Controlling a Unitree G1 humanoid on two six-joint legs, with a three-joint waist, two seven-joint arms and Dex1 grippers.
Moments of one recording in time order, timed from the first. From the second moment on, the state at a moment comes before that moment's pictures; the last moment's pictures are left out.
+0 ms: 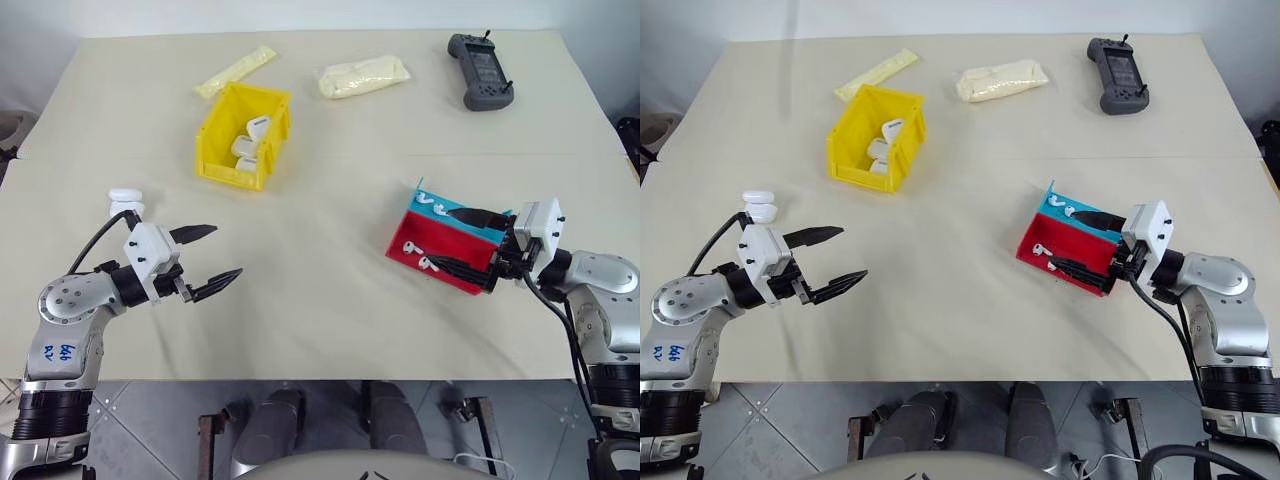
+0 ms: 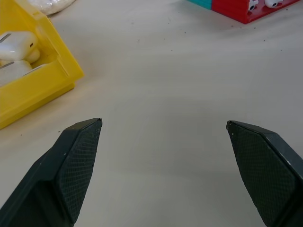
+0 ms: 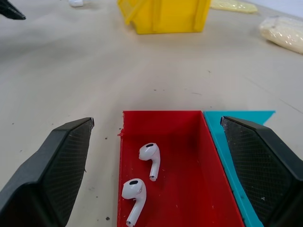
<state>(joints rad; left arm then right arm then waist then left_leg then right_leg) -0.11 0.70 0.20 -0.06 -0.35 0.06 -0.92 -0.23 -0.71 -0.16 0.03 0.48 0.12 1.11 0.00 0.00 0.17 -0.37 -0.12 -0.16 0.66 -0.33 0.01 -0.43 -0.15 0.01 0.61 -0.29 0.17</state>
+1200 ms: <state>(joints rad) 0.08 0.54 0.63 -0.42 -0.48 0.80 -0.12 -0.43 -0.48 0.02 -0.04 0.45 0.08 1.10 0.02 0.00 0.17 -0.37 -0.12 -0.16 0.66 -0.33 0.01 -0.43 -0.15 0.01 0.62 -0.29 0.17</state>
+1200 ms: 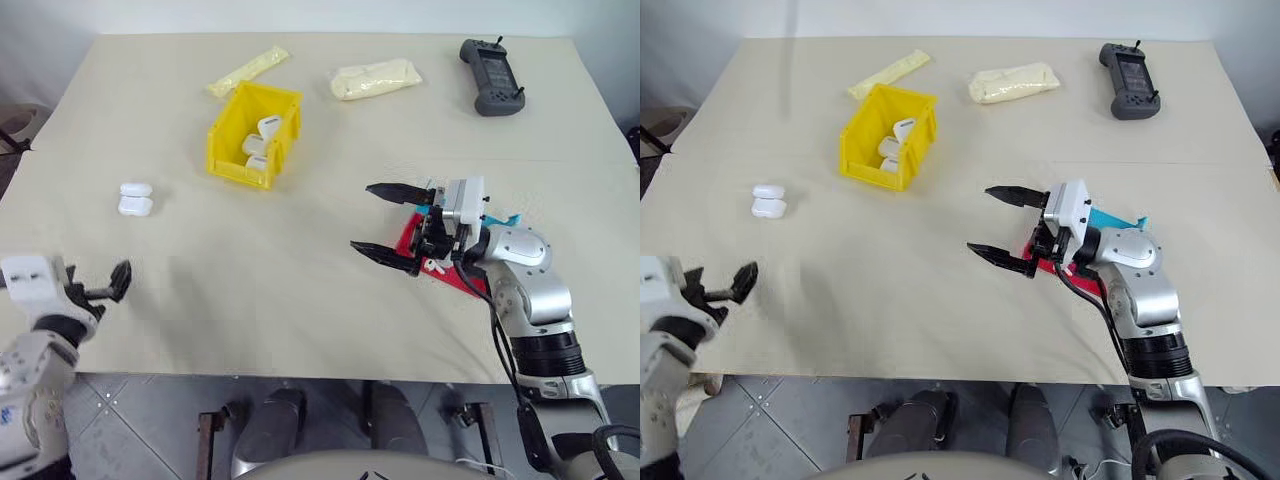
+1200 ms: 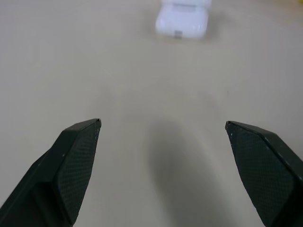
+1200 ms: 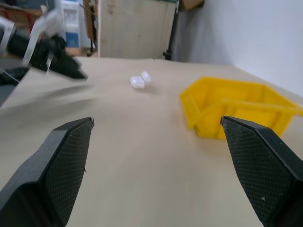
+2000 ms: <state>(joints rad) -0.94 0.99 -0.11 0.66 -0.25 1.10 -0.58 -0.34 -0.49 0.02 -0.14 0.45 0.14 1.01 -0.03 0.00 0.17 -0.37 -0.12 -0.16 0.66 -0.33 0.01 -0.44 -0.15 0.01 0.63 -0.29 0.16</state>
